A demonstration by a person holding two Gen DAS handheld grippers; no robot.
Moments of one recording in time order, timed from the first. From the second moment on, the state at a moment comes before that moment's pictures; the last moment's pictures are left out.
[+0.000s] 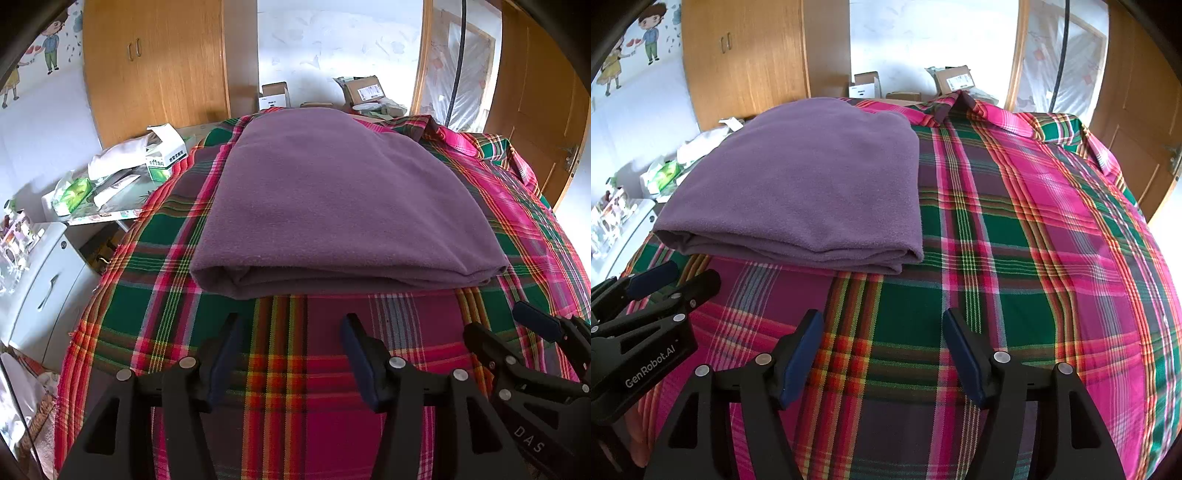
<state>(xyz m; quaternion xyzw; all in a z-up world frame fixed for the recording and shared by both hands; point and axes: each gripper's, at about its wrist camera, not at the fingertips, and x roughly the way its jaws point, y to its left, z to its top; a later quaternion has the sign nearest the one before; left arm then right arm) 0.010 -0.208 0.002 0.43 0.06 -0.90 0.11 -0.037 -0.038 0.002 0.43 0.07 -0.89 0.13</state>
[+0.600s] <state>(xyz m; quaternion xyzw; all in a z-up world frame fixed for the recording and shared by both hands) 0.006 -0.207 0.002 0.43 0.07 -0.89 0.11 -0.037 -0.038 0.002 0.43 0.07 -0.89 0.13</state>
